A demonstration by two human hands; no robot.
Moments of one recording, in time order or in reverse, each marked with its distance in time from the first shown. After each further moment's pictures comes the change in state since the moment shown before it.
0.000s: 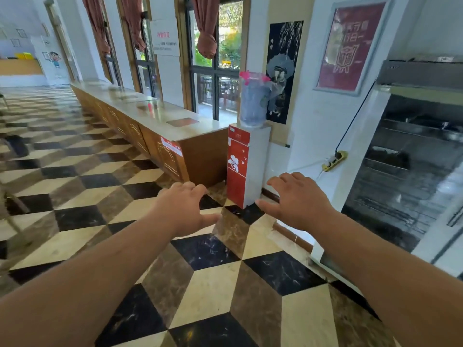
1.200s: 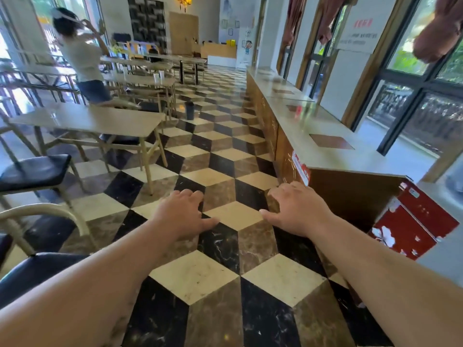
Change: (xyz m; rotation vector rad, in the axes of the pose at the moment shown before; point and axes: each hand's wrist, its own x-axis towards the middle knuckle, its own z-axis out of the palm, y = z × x) left_hand 0.325 -0.356 0.119 -0.126 -0.099 -0.774; right_hand 0.638 -0.230 0.196 0.128 -0.079 -0.849
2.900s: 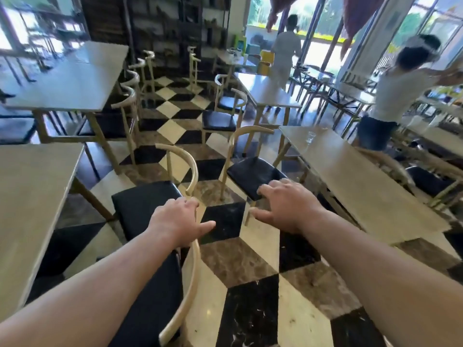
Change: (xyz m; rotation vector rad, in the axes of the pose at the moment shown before) left_hand 0.258 -0.624 0.043 -0.176 0.144 -1.344; right_hand 0.845 -0.553 0.057 0.032 0.085 -1.299
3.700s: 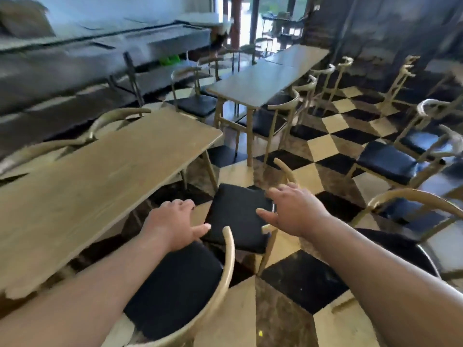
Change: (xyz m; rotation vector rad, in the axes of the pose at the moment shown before) left_hand 0.104 -0.030 -0.012 -0.030 0.001 -0.887; right_hand 0.368 -0.008 0.061 0.091 0.005 -0.812
